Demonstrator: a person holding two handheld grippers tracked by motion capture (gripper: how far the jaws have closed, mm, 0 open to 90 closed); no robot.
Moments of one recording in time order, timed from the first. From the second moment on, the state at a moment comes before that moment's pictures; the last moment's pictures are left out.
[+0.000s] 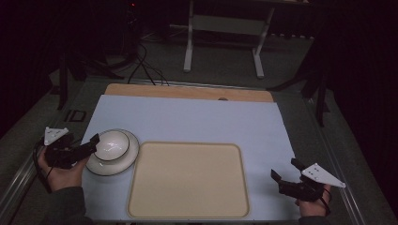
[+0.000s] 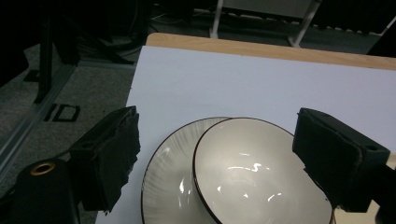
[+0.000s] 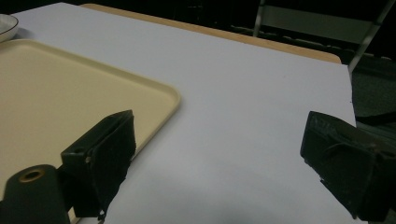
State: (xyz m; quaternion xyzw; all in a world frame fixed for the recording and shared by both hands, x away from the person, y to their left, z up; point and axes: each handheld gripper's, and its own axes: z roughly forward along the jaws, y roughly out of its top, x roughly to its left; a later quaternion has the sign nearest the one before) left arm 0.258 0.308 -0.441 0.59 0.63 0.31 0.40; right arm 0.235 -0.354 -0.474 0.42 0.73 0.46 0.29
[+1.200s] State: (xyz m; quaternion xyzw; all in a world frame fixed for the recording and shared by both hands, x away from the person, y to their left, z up) left arm 0.285 0.308 -0.478 0.62 0.65 0.24 0.36; right arm 0.235 -0.355 -0.473 0.42 0.73 0.46 0.29
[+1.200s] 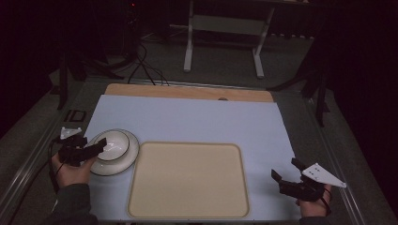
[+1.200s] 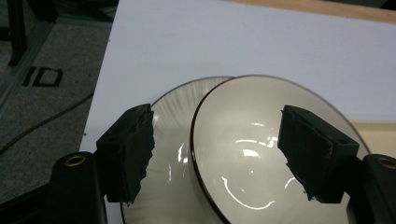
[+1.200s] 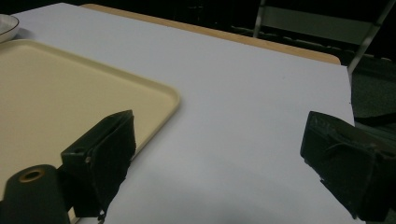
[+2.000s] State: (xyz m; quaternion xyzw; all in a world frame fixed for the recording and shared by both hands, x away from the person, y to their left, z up) left arm 0.292 0.312 -0.493 0.63 0.67 0.20 0.35; right arm 0.235 -0.355 -0.473 0.41 0.73 0.47 0.29
